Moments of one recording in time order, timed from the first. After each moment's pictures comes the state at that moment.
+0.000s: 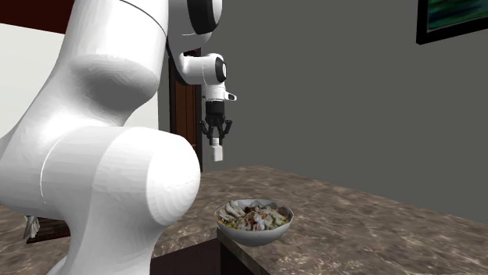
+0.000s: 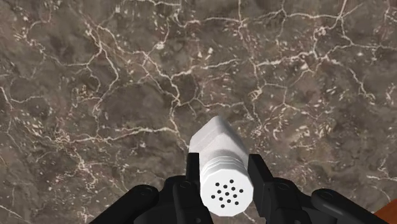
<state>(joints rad) 0.13 0.28 0.18 -1.59 -0.07 1.84 0.15</state>
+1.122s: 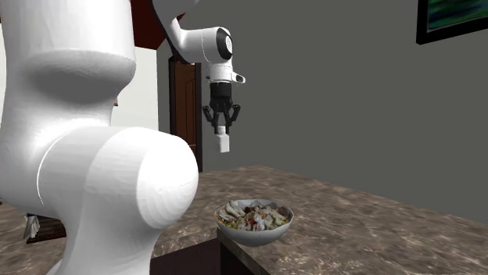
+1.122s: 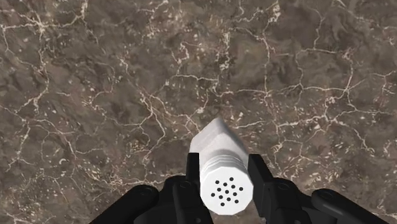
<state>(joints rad) 0.06 -0.08 0.14 -1.91 -0.01 1.81 0.03</state>
